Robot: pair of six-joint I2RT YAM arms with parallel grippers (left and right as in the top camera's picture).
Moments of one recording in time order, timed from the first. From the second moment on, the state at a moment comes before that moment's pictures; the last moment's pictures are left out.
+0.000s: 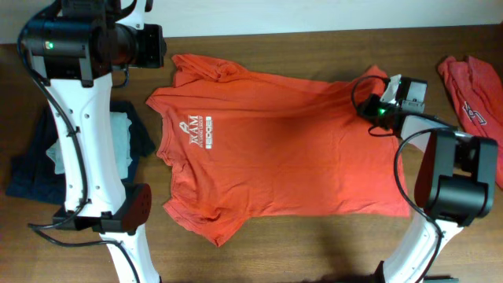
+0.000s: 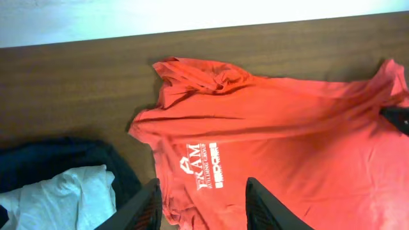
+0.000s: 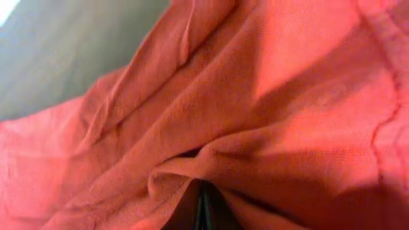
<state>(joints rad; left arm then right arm) -0.11 2.13 2.92 -1.69 0.10 -0.02 -0.25 2.11 1.20 0.01 -0.39 0.36</state>
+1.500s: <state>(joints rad) -0.10 1.36 1.73 -1.55 -0.04 -0.18 -0.51 1.25 1.70 -1.39 -0.40 0.21</state>
